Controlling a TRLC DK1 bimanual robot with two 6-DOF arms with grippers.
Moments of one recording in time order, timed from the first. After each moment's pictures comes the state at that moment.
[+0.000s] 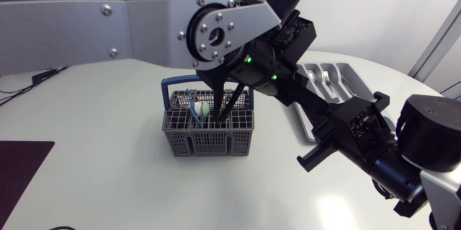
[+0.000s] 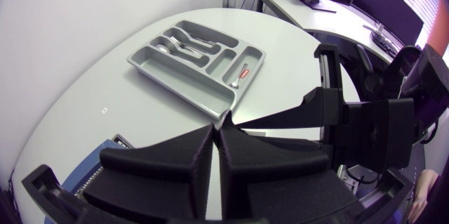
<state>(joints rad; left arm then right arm) -0.93 1.81 1.60 -0.50 0.05 0.03 0.57 0.87 0.35 0.28 0.17 -0.44</state>
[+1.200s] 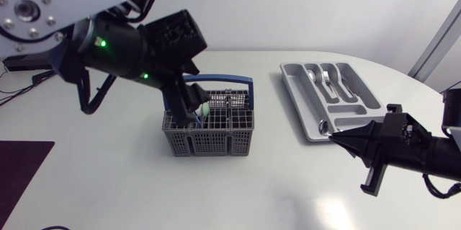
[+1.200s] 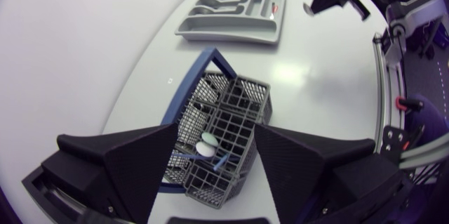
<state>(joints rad) -0.65 1.41 1.29 -0.70 0.03 0.61 -0.18 0.95 0.48 -0.33 -0.75 -1.03</state>
